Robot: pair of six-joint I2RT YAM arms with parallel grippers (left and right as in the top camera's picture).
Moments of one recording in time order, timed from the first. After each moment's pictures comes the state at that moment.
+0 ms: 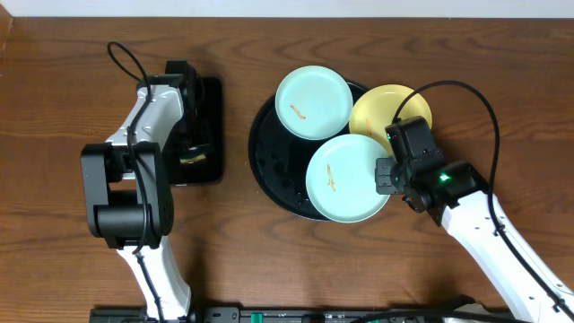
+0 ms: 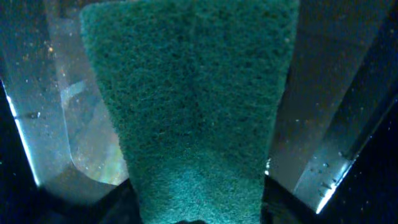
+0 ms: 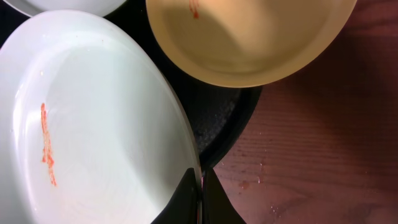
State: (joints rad) left arm 0.01 2.07 1.48 -1.02 -0.08 -0.20; right arm 0.41 1.31 0.96 -0.77 0.13 0.35
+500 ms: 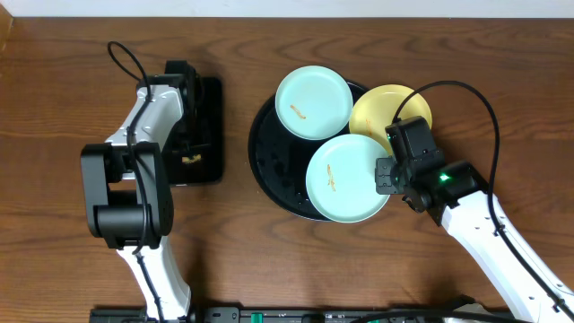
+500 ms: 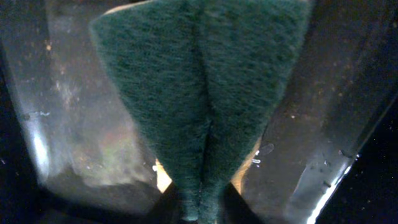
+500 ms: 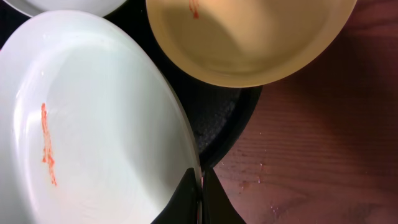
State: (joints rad) left arm 0.02 2.07 1.48 -1.02 -0.09 -0.20; right arm 0.41 1.31 0.96 -0.77 0.13 0.35
